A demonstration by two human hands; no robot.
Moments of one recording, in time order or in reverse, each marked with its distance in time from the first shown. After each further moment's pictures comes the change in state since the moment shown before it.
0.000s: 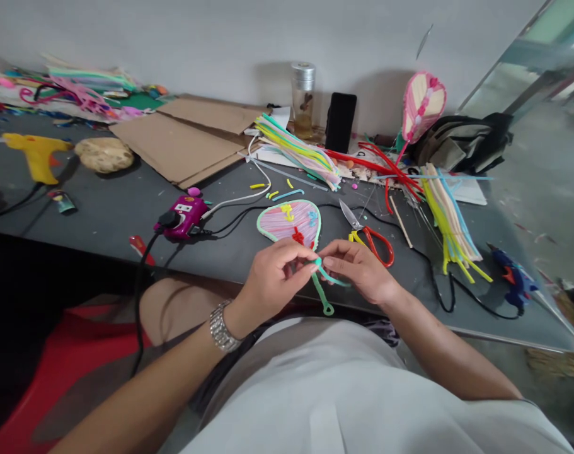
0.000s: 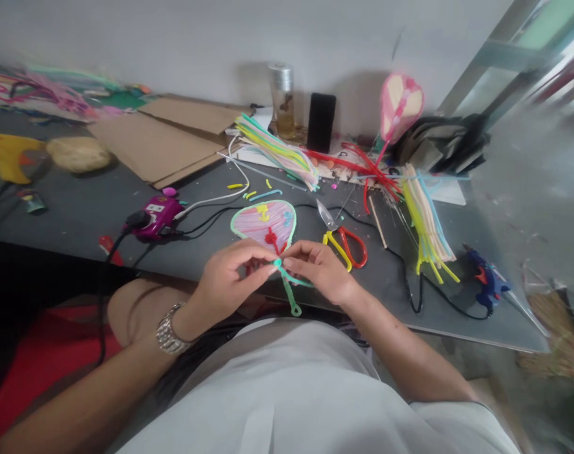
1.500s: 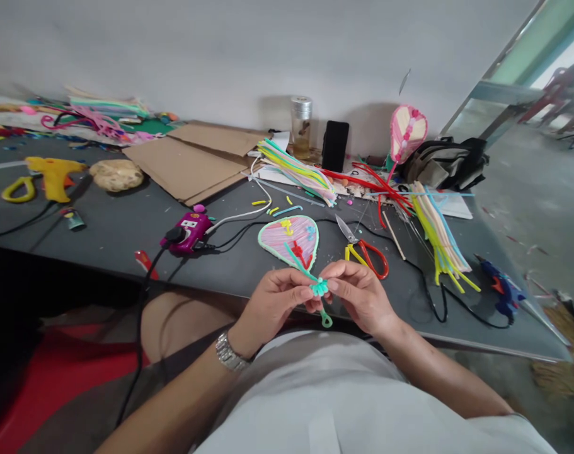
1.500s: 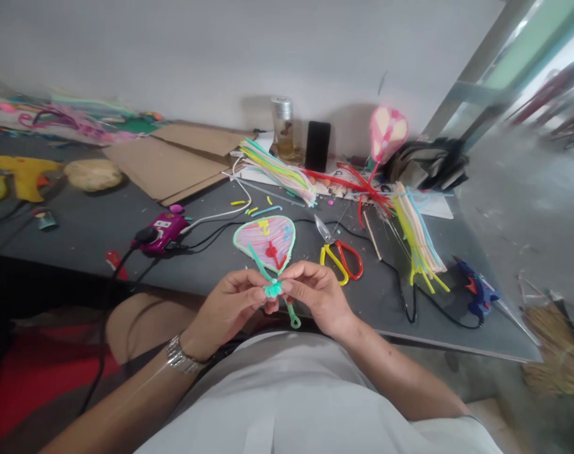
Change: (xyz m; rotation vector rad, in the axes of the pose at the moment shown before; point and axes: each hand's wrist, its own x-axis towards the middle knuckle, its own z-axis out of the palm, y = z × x) left_hand -0.016 -0.001 0.015 -1.082 -0.092 -0.381; right_hand -0.020 0.005 0.020 0.226 0.056 -0.238
